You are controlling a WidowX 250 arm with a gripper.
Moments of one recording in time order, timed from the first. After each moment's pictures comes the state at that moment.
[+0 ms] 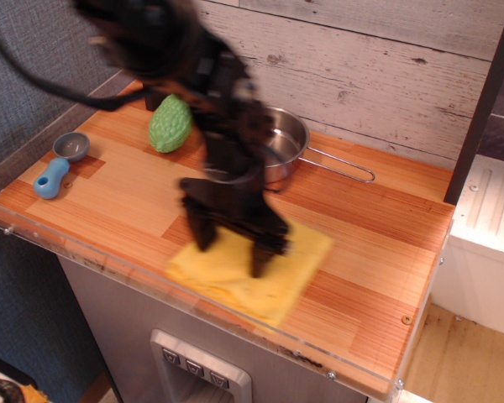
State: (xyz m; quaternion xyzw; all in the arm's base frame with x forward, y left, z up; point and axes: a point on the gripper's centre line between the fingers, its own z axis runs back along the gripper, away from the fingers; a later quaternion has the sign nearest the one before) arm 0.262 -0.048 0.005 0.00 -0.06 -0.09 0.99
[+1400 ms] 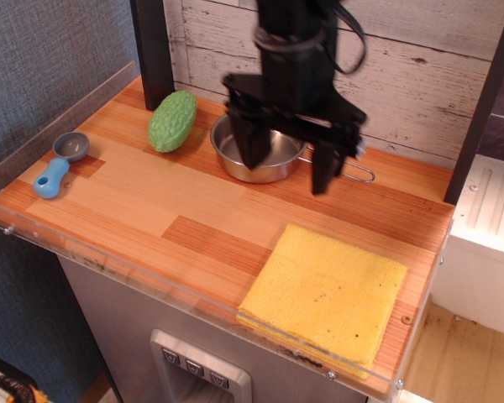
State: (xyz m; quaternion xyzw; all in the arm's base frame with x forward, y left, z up) arm 0.276 -0.053 0.116 -0.02 -0.08 -0.07 0.99
